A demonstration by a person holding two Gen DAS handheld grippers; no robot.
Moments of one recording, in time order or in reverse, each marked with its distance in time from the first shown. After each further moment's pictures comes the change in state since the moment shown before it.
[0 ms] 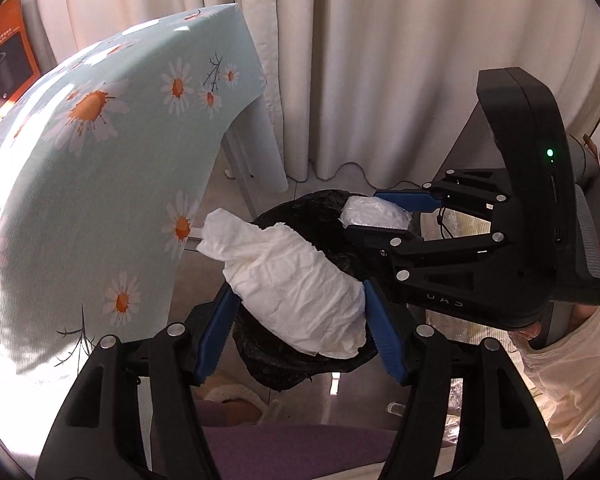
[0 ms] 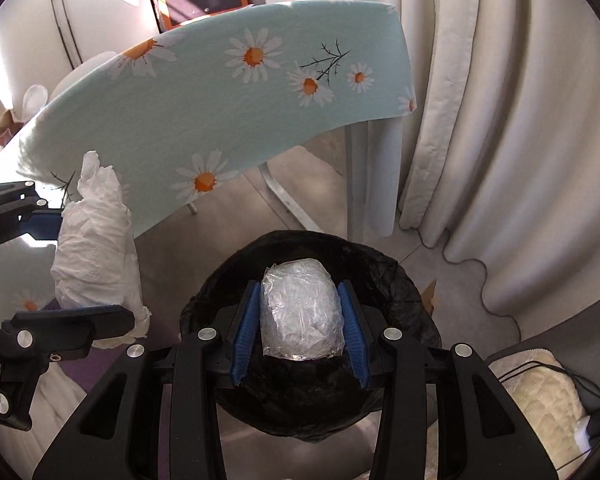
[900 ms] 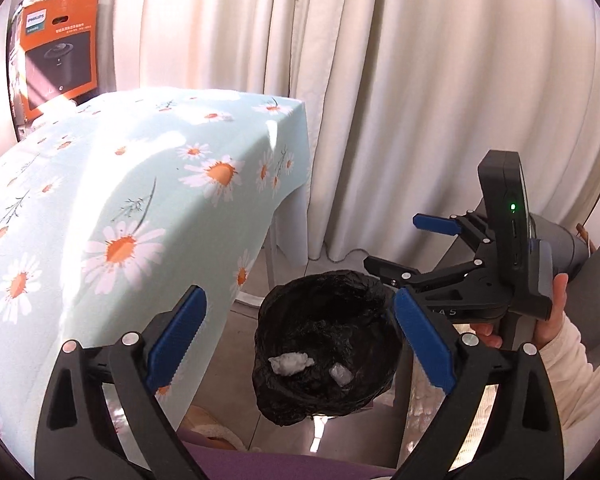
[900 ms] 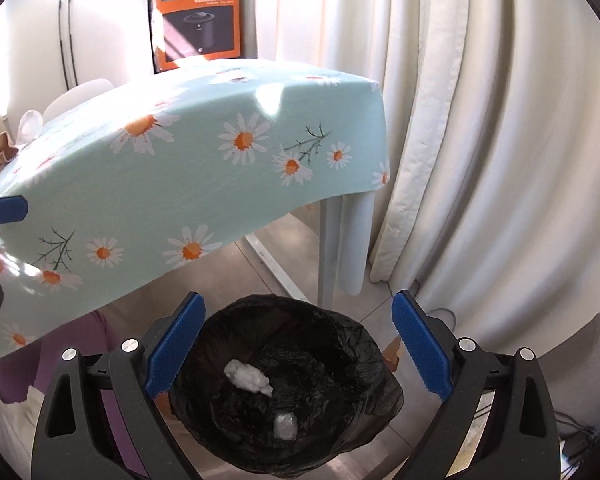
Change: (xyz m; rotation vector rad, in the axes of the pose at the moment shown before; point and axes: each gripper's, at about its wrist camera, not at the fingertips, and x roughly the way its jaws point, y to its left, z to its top) left arm -0.098 0.051 -0.022 -0.208 -0.335 0.009; right arm -0.041 0.011 0.036 -0.065 -0.199 -0.099
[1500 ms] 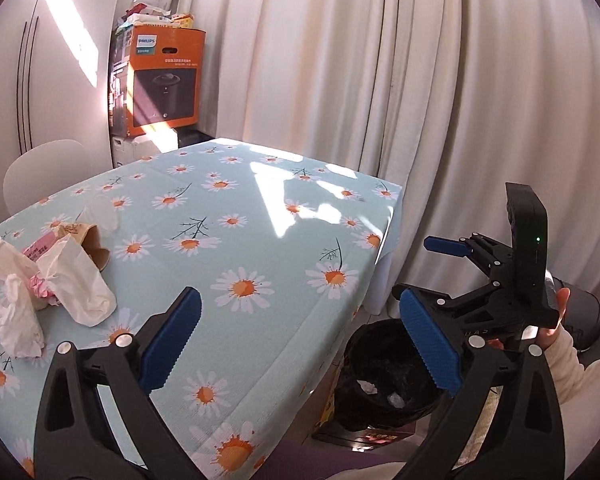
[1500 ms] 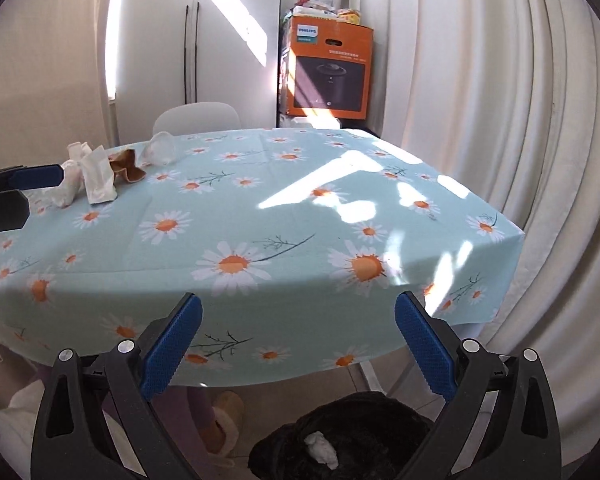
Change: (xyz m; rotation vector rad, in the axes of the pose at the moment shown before) left arm -0.156 0.087 -0.014 -0.147 -0.214 0.247; right arm -0.046 0.129 0.074 -0.254 -0.178 0.309
